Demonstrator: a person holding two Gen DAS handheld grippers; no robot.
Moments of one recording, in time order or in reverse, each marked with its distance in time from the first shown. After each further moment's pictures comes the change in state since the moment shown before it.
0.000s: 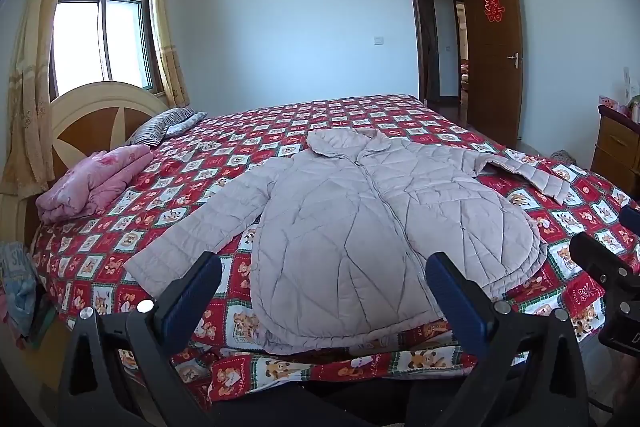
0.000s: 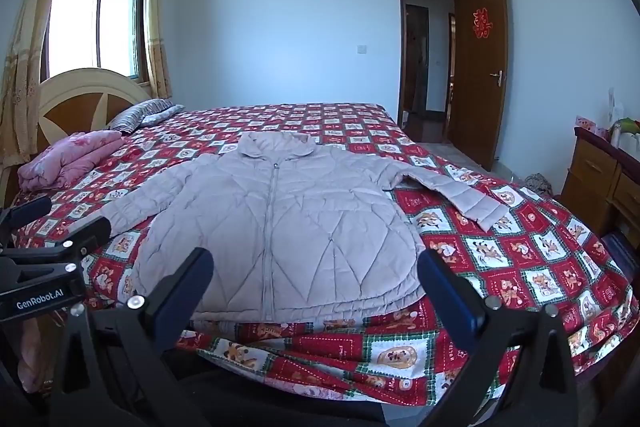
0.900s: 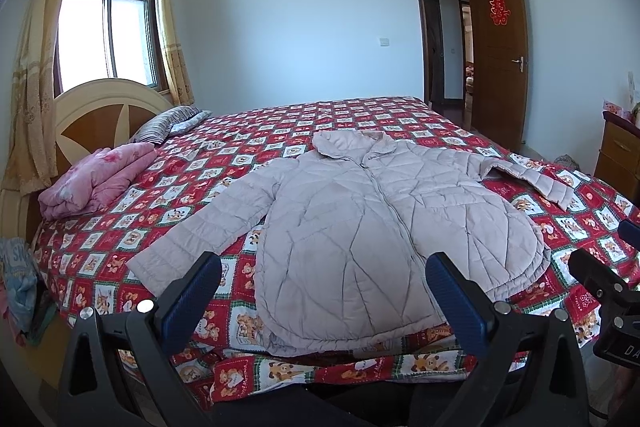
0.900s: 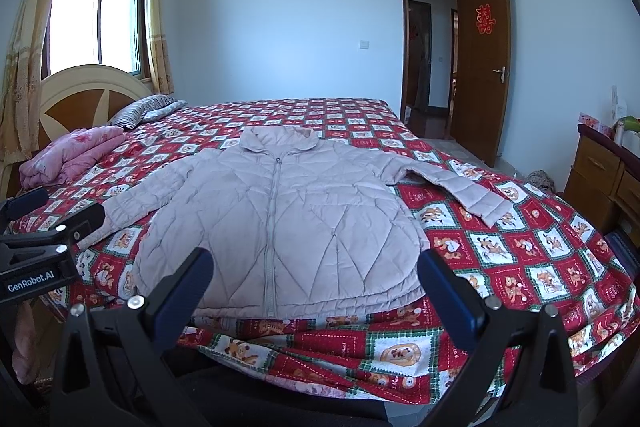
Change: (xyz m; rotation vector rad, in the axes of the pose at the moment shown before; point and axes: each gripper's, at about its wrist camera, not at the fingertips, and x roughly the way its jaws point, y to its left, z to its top) left arm 0.003 0.003 0.001 -0.015 -0.006 0.013; right arm 0.006 0.002 -0.006 0.000 0.017 0.009
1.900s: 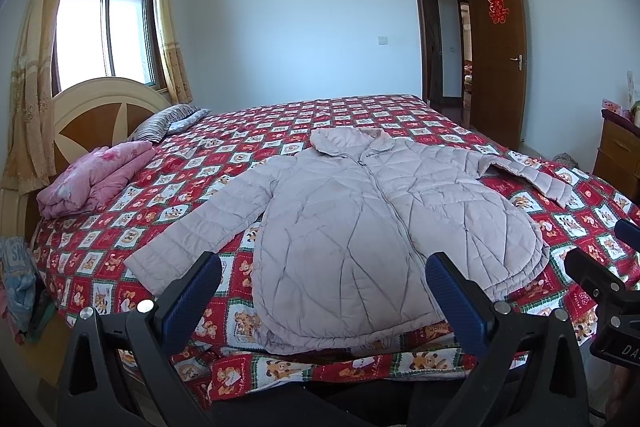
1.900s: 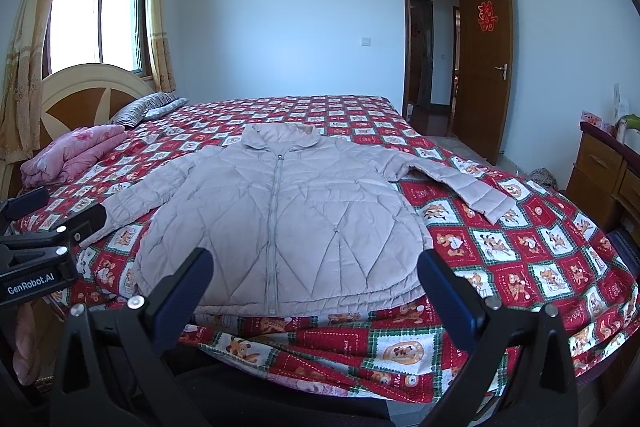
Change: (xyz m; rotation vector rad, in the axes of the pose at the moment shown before) left arm 0.000 -0.001 -0.001 0.001 0.005 -0.005; right arm 0.001 0.003 -0.002 0.001 0.003 0.002
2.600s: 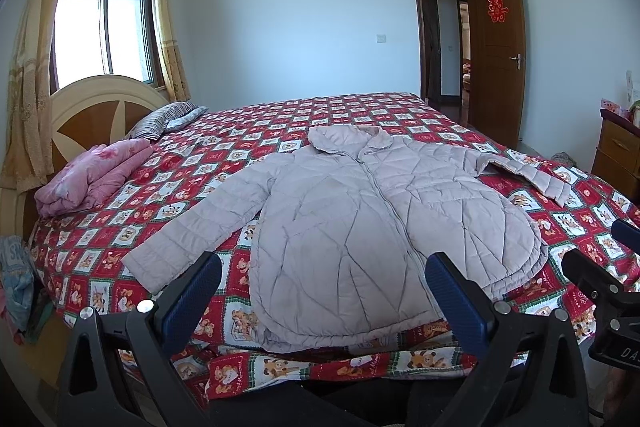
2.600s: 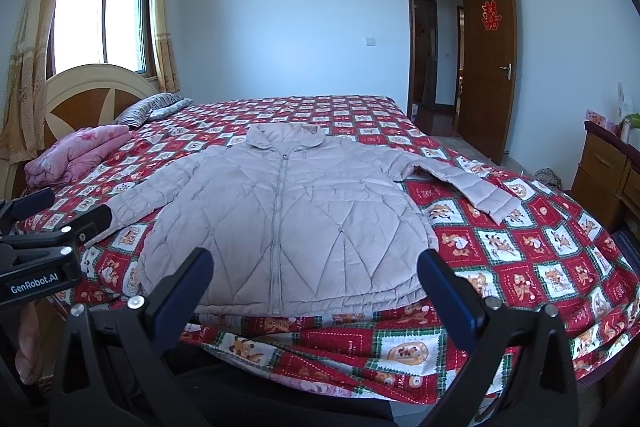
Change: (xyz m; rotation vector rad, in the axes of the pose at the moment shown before) left arm 0.002 -0.003 -0.001 0.000 0.009 -0.008; right arm 0.002 0.006 -0.007 -0.003 -0.003 0.019
